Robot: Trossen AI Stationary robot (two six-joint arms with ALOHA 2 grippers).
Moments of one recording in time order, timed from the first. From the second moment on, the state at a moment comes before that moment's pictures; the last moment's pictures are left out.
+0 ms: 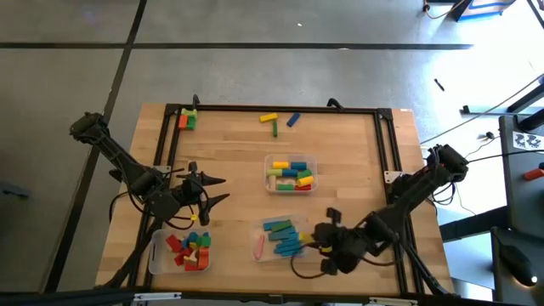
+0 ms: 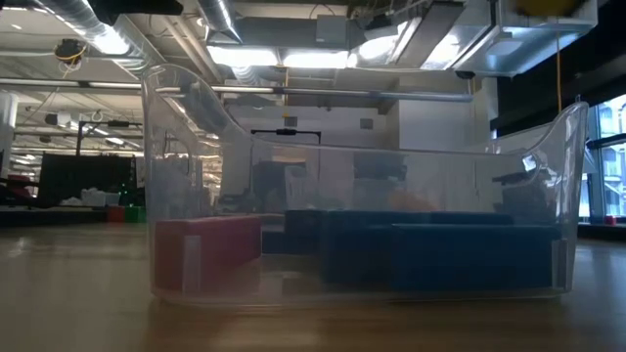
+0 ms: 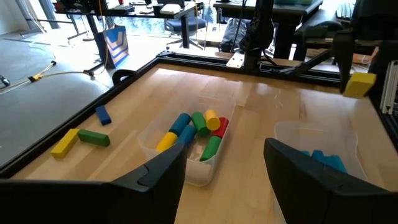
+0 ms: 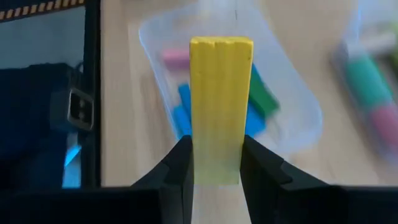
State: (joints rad) left arm -0.69 0.99 0.73 -0.25 -1.01 -0.44; right arm 0.72 1.61 1.27 -0.67 0.43 0.83
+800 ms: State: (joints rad) left arm -0.69 0.99 0.73 -0.25 -1.01 -0.44; right arm 0.49 1.78 1.27 -0.40 0.24 0.46
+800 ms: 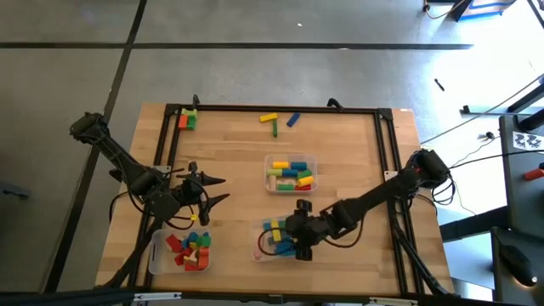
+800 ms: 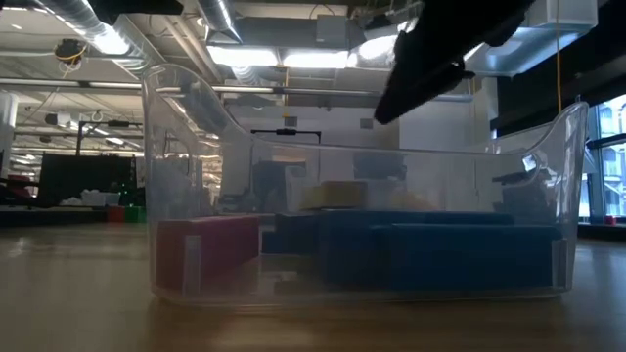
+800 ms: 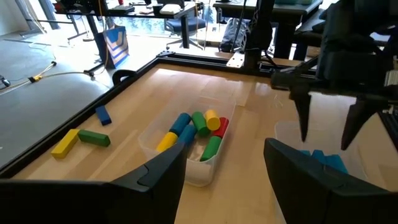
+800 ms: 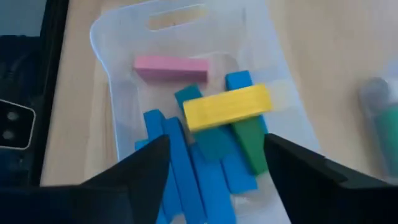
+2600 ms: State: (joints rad) left arm 0.09 1.19 0.73 -0.05 -0.63 -0.31; right arm 0.46 1.28 0.74 -0.66 1.01 0.73
